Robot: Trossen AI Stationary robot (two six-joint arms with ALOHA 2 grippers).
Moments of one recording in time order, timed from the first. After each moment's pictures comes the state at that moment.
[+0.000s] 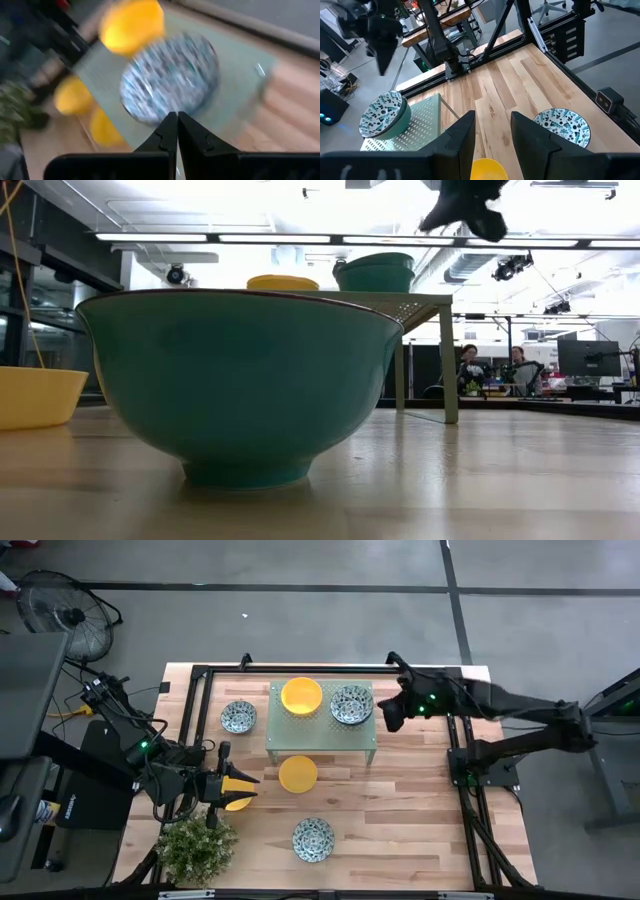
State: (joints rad) left arm -0.79 0.98 1.05 -0.45 -0.72 0.10; right arm -0.20 1.06 1.10 -0.63 0.14 0.65
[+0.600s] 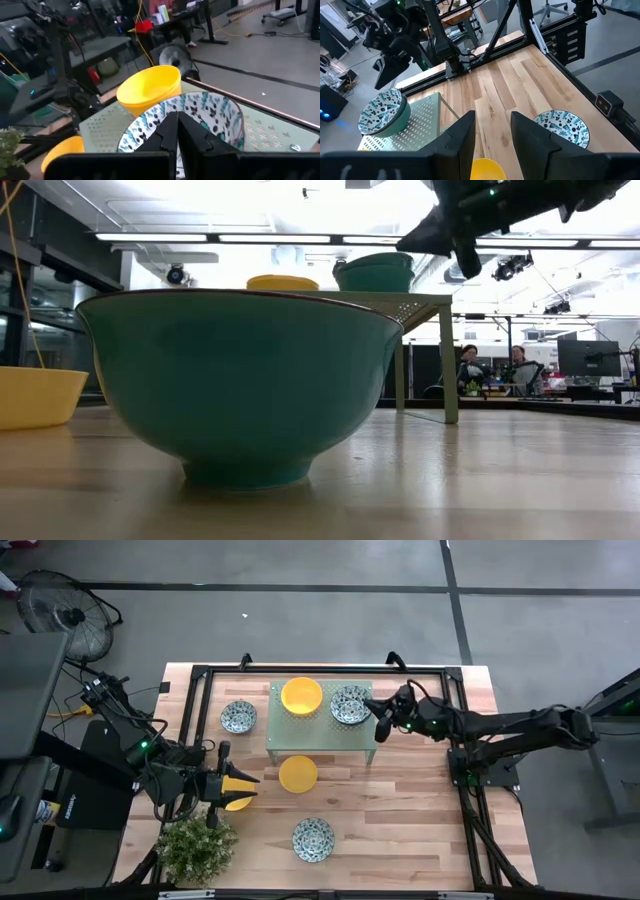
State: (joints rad) left arm -0.79 0.98 1.05 -0.45 -0.73 0.07; right arm -0.12 1.04 0.60 0.28 0.36 0.42
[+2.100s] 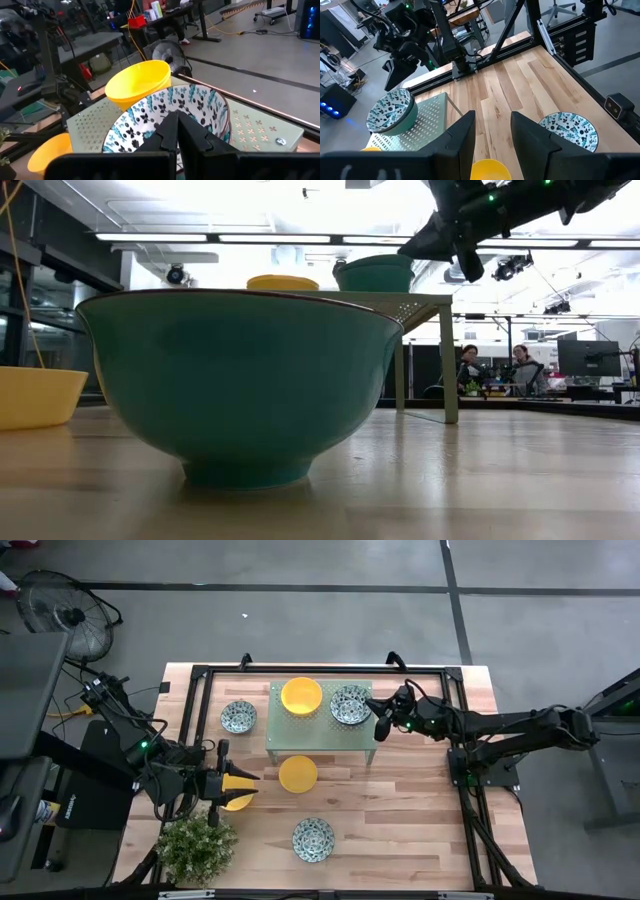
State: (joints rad) left arm -0.79 0.98 1.05 -0.44 -0.76 0.08; right arm -0.13 1.04 0.60 0.25 0.37 0.41
